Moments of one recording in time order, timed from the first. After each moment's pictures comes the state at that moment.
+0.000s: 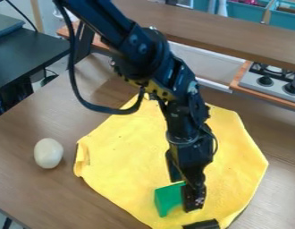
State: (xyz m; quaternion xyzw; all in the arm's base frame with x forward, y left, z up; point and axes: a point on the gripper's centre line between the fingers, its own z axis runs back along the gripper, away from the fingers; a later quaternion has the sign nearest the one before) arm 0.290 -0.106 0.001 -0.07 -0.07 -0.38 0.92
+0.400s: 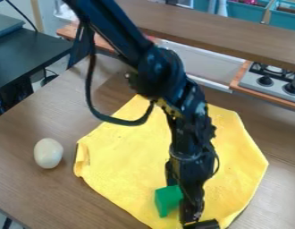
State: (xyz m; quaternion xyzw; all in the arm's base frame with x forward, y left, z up) arm 0.285 -0.109 -0.022 -0.03 -0.05 -0.38 0.92
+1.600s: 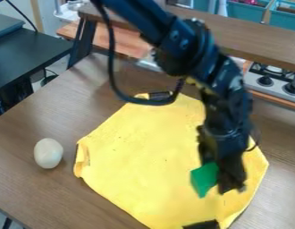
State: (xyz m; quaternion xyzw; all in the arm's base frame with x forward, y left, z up) arm 0.327 -0.150 0.024 -0.05 -0.13 -0.30 0.94
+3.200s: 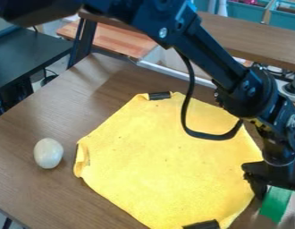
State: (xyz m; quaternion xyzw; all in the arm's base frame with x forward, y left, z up) arm 0.364 -0.228 -0.012 -0.16 -0.15 0.01 0.98
